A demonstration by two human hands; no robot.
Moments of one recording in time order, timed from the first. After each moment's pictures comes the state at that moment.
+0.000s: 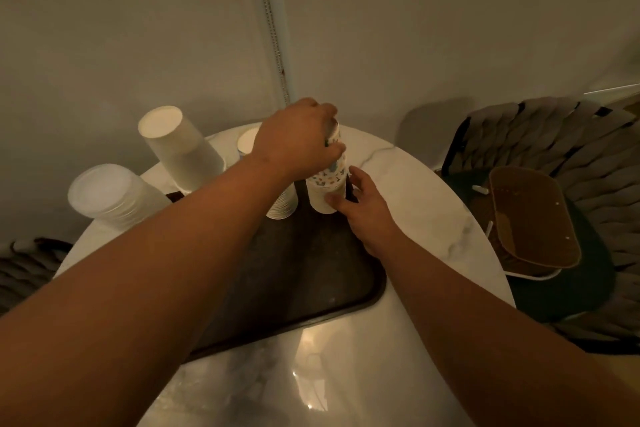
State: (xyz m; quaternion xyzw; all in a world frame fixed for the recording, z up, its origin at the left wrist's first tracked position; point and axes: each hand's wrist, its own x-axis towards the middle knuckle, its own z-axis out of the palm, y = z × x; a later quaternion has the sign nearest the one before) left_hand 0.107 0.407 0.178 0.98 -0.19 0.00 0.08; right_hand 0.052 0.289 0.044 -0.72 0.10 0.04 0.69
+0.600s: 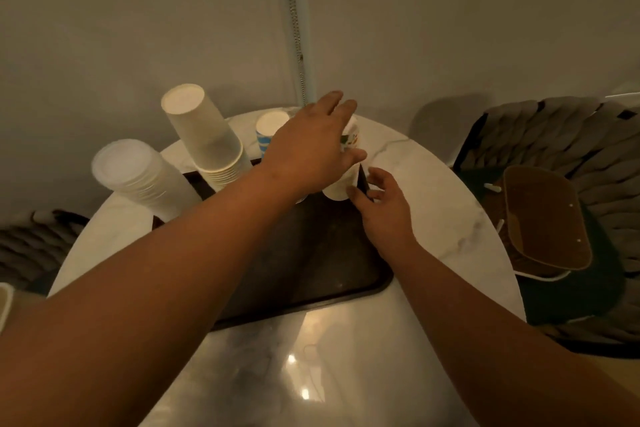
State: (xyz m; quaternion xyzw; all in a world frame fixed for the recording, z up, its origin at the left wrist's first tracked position) left_hand 0.076 0.419 0.170 0.97 -0.21 0.00 0.12; right_hand 0.030 0.292 0.039 -0.79 0.14 -0.02 0.60
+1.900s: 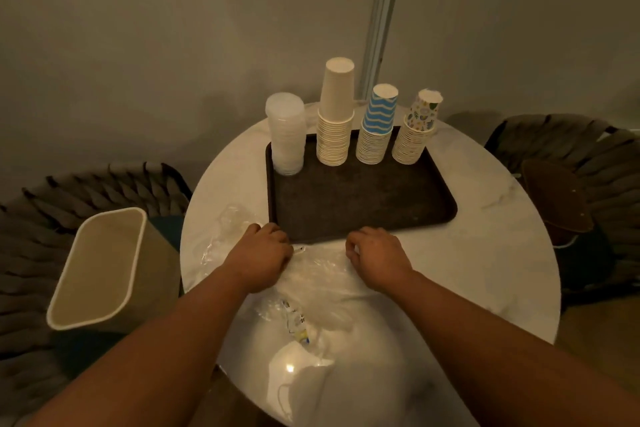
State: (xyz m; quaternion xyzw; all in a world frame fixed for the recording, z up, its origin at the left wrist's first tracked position) left_hand -0.155 0.707 0.054 0.96 -0.26 -0.12 -0.06; right_hand -0.163 0.472 0.054 -0.98 -0.10 0.09 0.13
